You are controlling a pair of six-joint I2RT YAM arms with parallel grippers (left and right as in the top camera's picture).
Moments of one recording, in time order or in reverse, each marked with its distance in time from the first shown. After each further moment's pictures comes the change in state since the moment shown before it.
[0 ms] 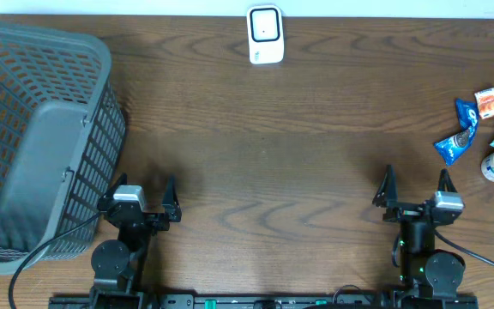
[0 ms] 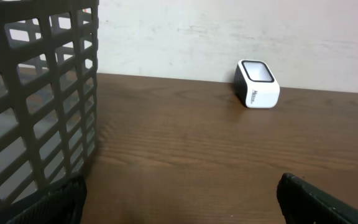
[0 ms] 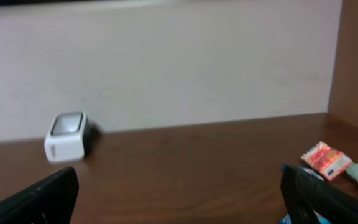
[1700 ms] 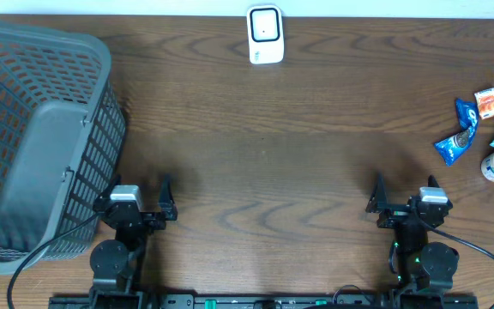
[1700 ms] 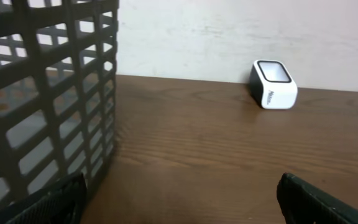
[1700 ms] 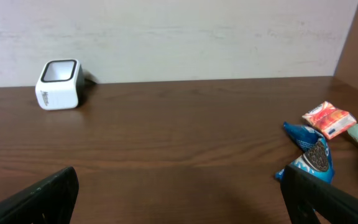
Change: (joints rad) left arm 0.028 0.000 0.000 -0.004 -0.032 0.026; right arm -0.001 -0.002 0.000 -0.176 -0.020 -0.051
